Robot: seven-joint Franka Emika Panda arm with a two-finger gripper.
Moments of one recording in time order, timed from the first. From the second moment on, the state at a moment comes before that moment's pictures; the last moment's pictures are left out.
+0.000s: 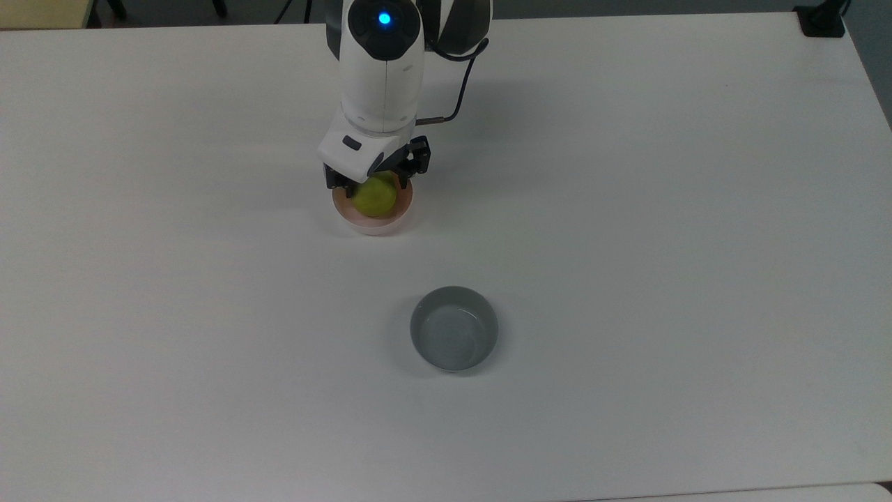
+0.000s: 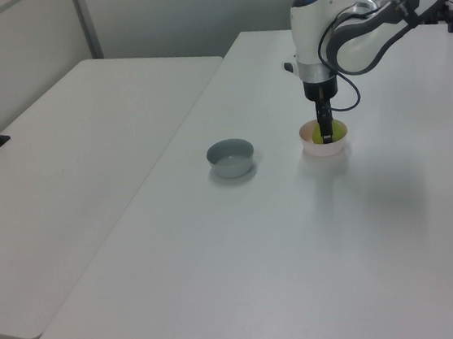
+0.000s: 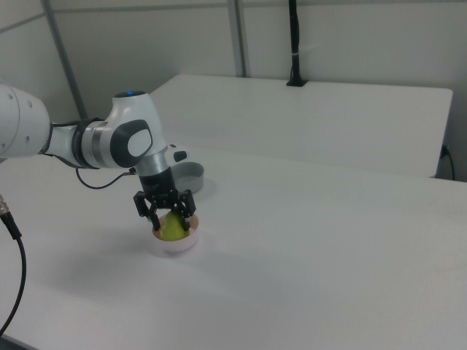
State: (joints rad) arm 0.16 0.27 -0.10 -1.96 -0.12 2.17 -0.15
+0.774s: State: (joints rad) arm 0.16 0.26 -0.10 -1.93 -0.12 2.17 -0.14
